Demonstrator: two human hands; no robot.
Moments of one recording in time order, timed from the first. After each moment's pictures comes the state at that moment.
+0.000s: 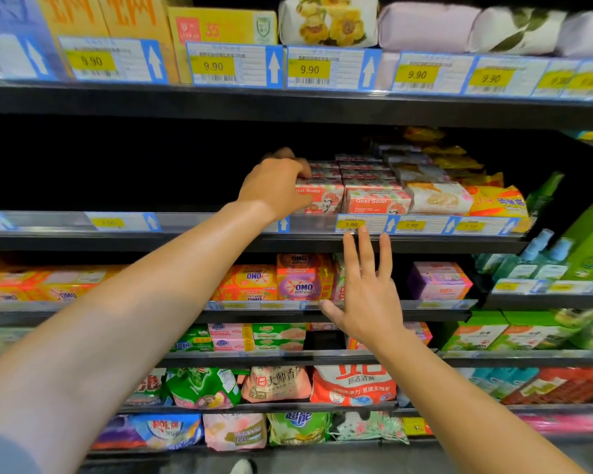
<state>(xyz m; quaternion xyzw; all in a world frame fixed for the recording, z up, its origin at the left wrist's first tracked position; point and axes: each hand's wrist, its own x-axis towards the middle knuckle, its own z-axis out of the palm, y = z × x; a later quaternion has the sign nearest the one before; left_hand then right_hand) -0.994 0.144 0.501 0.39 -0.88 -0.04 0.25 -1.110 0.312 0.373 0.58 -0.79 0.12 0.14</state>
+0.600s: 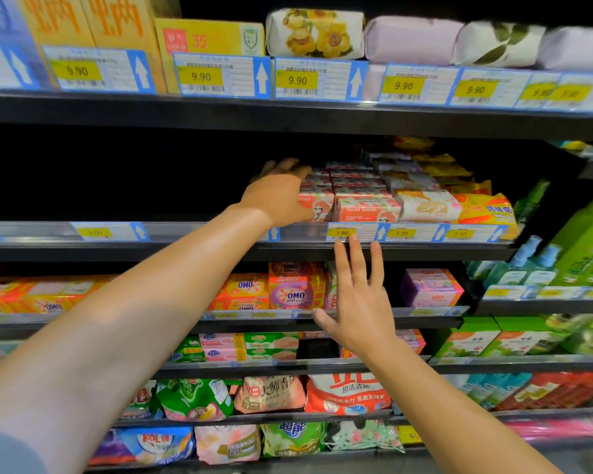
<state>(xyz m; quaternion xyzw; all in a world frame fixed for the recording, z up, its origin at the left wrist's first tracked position) -1.014 0.133 0.500 0.40 -0.90 -0.03 0.15 -1.112 0.310 0.369 0.58 -0.79 0.14 0.15</state>
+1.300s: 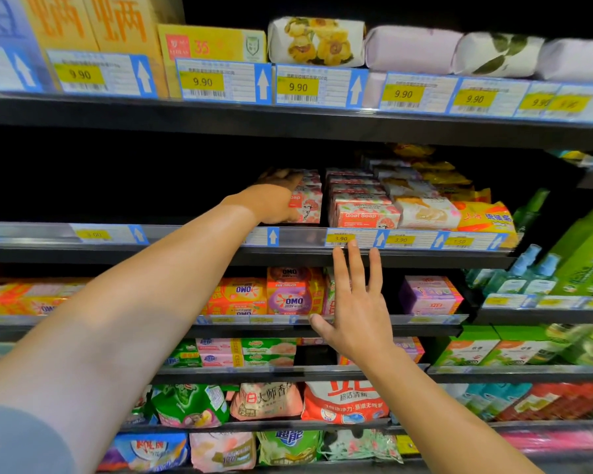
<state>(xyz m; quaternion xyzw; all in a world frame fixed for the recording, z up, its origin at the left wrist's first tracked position) -1.015 0.116 0.505 0.40 -0.91 -0.02 0.04 -1.111 0.311 0.369 0.58 -0.79 0.15 0.15</state>
